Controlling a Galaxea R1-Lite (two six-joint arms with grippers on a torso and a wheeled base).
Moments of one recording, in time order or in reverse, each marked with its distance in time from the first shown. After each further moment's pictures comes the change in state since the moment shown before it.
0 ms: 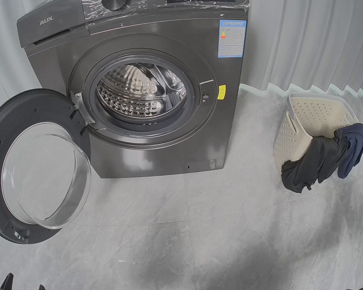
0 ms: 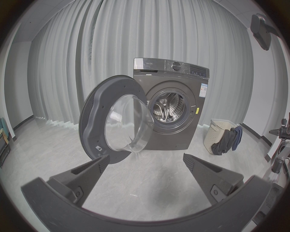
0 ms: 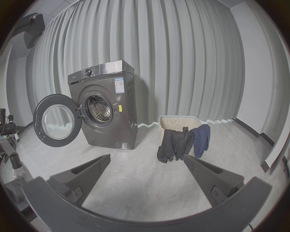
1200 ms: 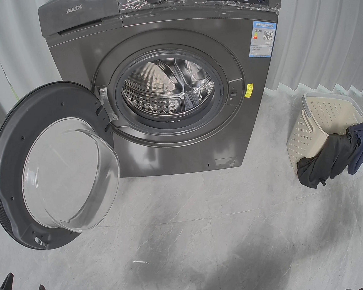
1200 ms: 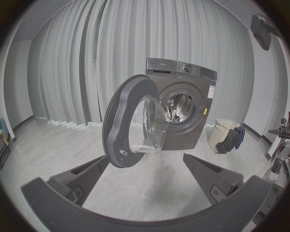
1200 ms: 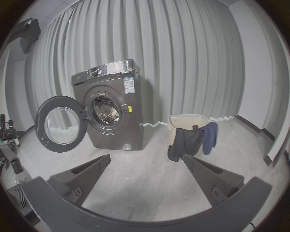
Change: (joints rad) left arm 0.000 0.000 0.000 0.000 0.000 -0.001; right arm 0.004 0.036 0.000 -0.035 -0.012 0.029
